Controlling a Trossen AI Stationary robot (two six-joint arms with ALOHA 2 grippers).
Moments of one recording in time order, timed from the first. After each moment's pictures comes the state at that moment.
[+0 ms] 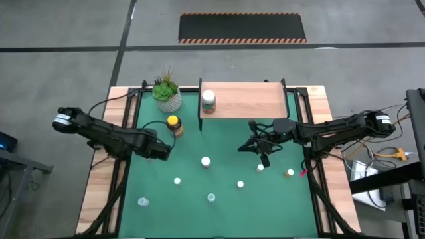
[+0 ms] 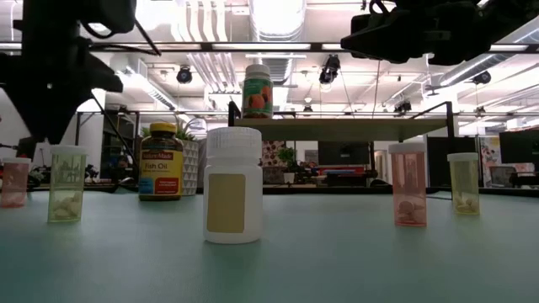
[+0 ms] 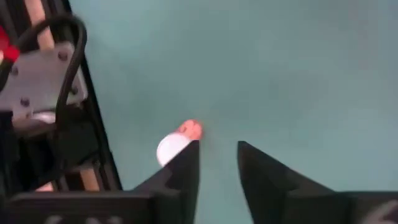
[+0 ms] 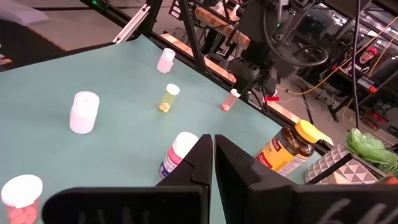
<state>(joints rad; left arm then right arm) -0.22 1.22 0.85 -1.28 -0.13 -1.61 -0.03 1.15 0.53 0.40 -0.31 -0.55</state>
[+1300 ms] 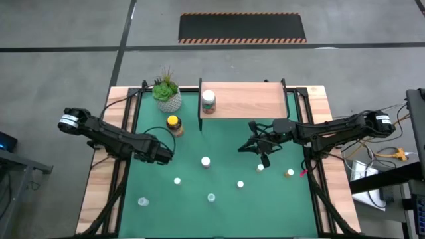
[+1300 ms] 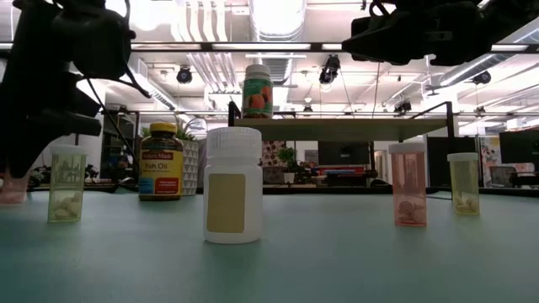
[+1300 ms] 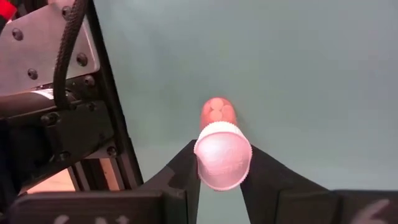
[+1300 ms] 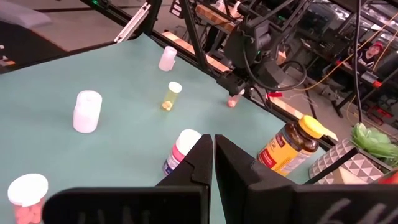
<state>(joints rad) -0.23 1.32 0.73 -1.21 -0.04 -1.60 -0.03 1.15 0.52 0.39 -0.31 -0.53</state>
